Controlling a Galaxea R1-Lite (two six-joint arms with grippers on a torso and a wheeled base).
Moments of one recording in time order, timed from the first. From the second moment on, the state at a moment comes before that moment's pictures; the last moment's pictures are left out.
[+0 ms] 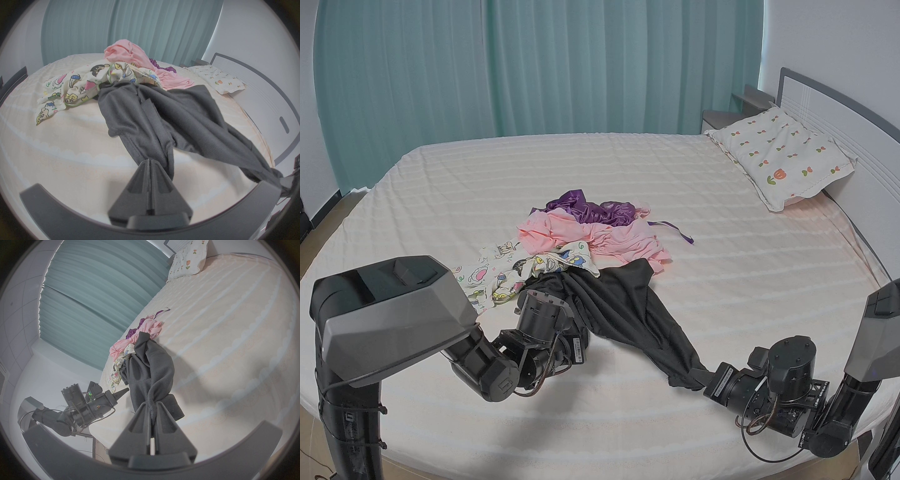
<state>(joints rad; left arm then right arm) -0.57 2.27 -0.92 -0.69 0.22 -0.46 0.68 2.02 -0.18 -1.41 -0.13 0.98</state>
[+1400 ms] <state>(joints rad) -0.57 2.33 -1.03 -0.73 0.20 -0.46 0.67 2.06 -0.13 -1.55 -0.13 0.88</state>
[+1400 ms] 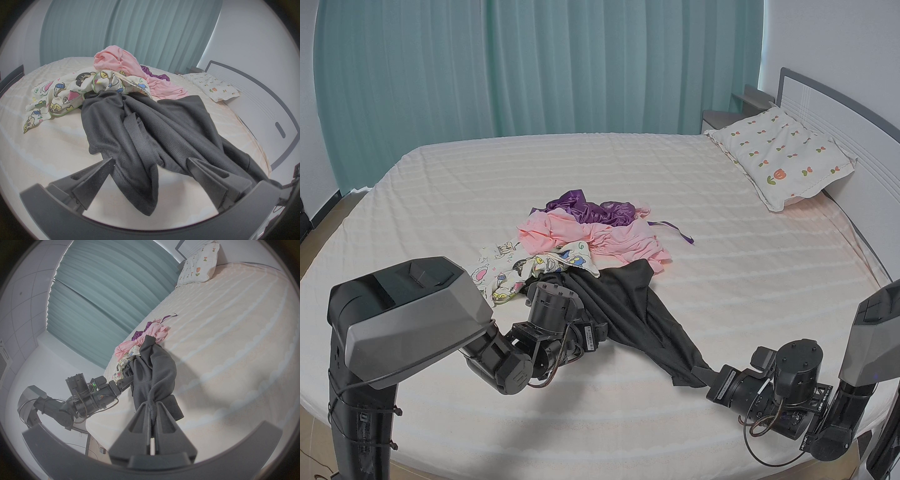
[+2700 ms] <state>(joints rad) -0.55 2.32 -1.05 -0.61 0.31 -0.45 0.59 2.01 -0.20 -1.55 -0.15 0.88</state>
